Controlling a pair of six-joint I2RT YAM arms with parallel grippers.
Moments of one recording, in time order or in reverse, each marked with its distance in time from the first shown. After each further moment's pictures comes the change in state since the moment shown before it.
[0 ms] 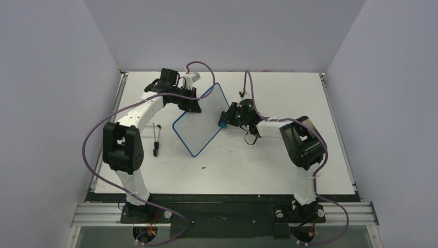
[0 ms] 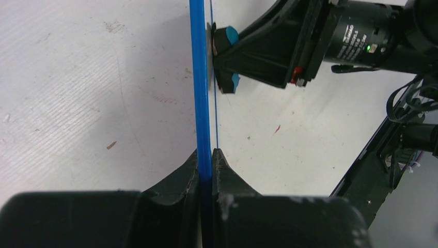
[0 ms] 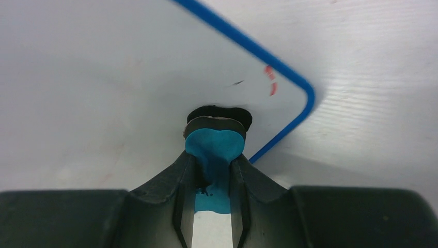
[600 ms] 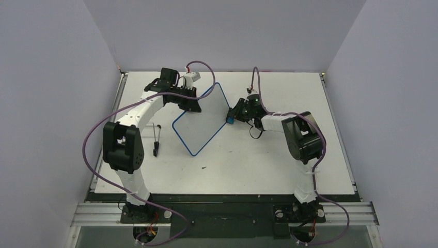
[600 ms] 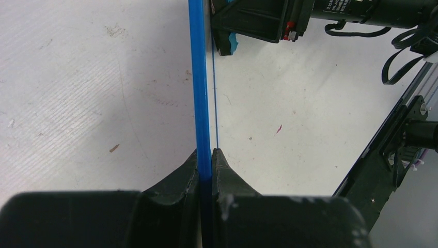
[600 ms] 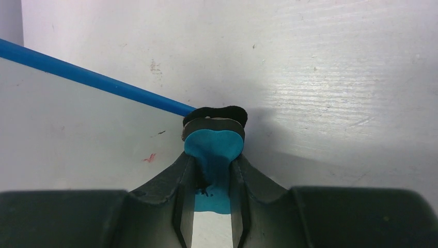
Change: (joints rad) left arm 0.008 0.007 0.013 -0.009 0.007 0.027; right arm -0.092 0.072 0.066 -0.028 -0.057 -0.009
